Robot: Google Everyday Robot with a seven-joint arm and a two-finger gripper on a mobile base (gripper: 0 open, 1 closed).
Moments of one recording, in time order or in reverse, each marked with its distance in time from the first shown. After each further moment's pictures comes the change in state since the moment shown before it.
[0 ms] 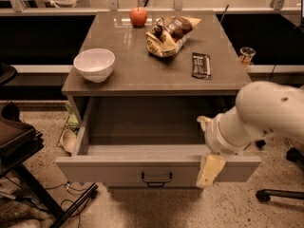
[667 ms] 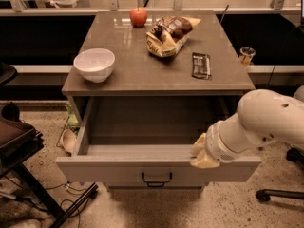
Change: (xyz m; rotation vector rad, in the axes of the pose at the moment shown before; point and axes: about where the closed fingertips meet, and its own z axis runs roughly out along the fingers) arm 0.004 0.008 0.013 -0.022 -0.039 0.006
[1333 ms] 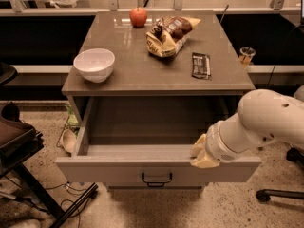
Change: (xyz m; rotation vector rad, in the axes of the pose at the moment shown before) arm 0.002 -0.001 0.001 0.000 -0.001 0.005
